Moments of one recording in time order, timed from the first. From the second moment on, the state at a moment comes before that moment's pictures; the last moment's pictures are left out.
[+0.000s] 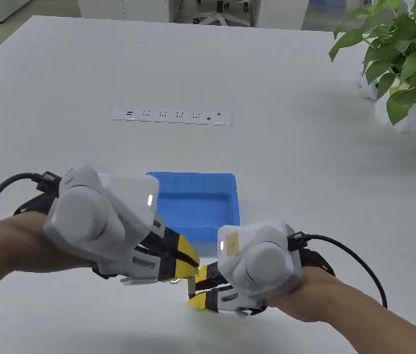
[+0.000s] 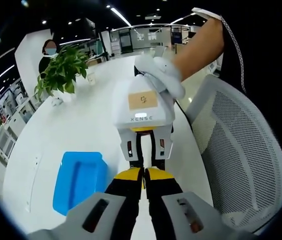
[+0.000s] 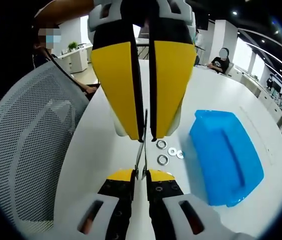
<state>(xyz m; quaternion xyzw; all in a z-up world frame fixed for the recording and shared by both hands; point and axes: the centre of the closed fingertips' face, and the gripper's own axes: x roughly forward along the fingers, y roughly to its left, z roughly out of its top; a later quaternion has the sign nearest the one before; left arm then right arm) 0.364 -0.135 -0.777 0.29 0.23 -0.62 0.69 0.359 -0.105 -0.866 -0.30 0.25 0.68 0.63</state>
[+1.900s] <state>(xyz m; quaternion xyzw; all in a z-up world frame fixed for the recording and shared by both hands) 0.376 -0.146 -0.768 0.26 0.19 -0.65 0.69 0.381 -0.118 -0.851 -0.29 0.23 0.66 0.66</state>
